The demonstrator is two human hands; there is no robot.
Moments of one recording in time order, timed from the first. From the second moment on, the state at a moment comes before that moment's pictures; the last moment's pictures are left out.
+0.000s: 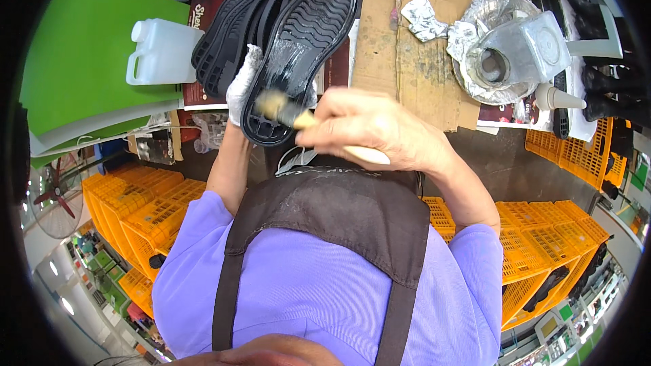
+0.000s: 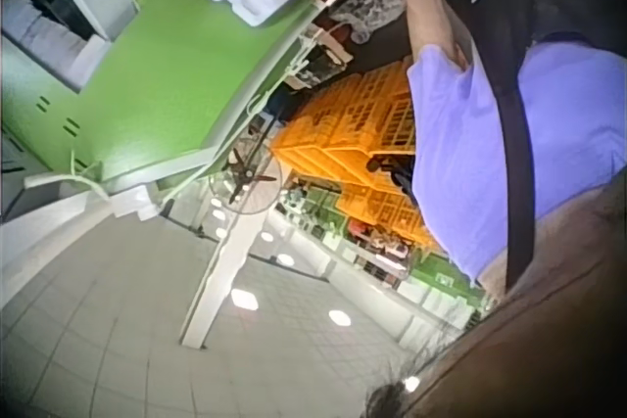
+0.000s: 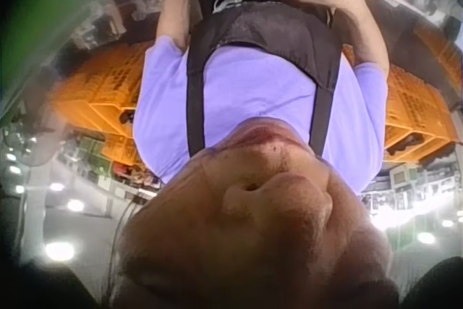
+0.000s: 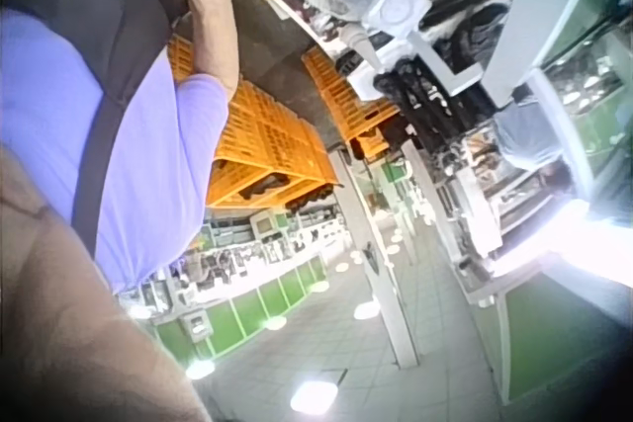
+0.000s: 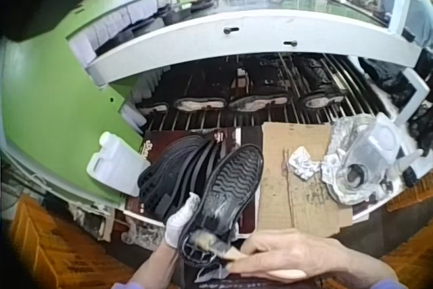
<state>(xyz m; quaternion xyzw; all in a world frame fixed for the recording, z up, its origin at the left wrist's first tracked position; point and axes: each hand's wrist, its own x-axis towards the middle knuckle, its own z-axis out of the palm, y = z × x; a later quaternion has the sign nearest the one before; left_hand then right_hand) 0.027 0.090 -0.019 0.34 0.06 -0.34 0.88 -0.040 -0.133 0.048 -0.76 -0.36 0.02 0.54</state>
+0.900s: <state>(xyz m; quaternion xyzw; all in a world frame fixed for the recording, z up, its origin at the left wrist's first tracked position) 0.035 0.090 -0.013 0.46 -0.10 -0.34 0.81 -0.047 -0.113 0.053 -0.79 -0.30 -0.04 0.53</state>
